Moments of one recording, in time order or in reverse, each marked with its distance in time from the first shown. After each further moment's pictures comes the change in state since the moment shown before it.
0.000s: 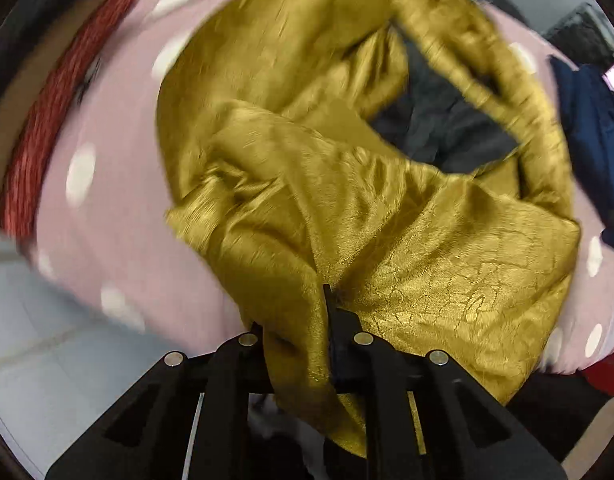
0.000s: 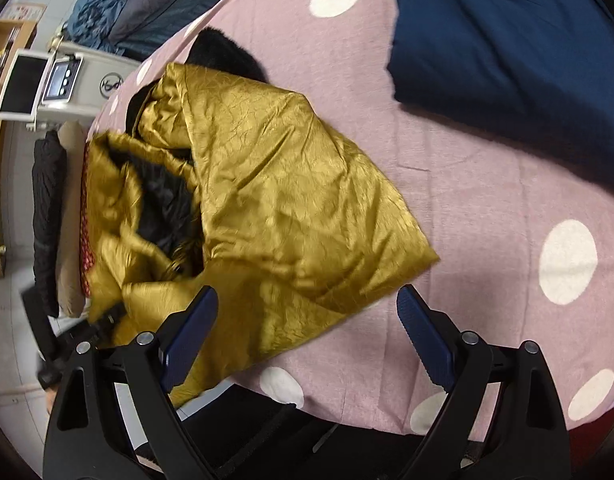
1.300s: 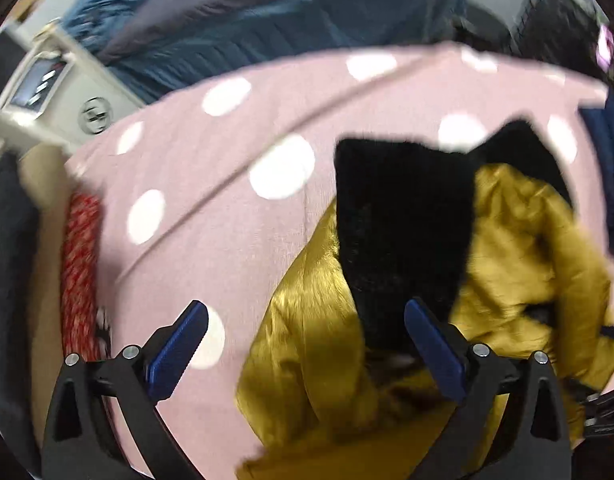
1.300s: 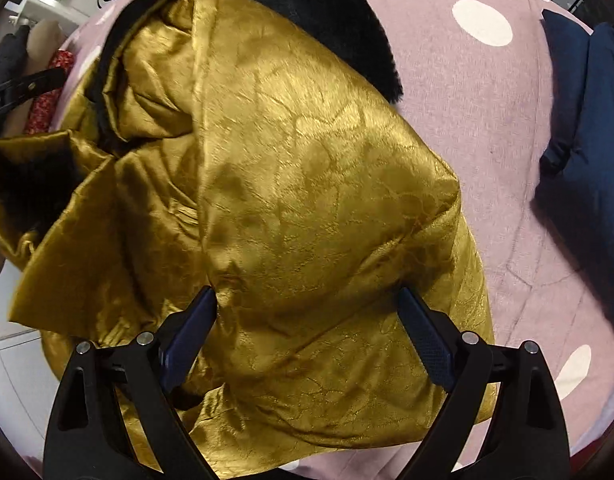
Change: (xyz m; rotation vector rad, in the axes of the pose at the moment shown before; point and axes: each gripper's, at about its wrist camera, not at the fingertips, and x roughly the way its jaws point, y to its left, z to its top) left arm 0.007 -0.040 0.264 0.359 -0.246 0.162; right arm 0.109 0.105 0.042 -0.271 0.058 -0.279
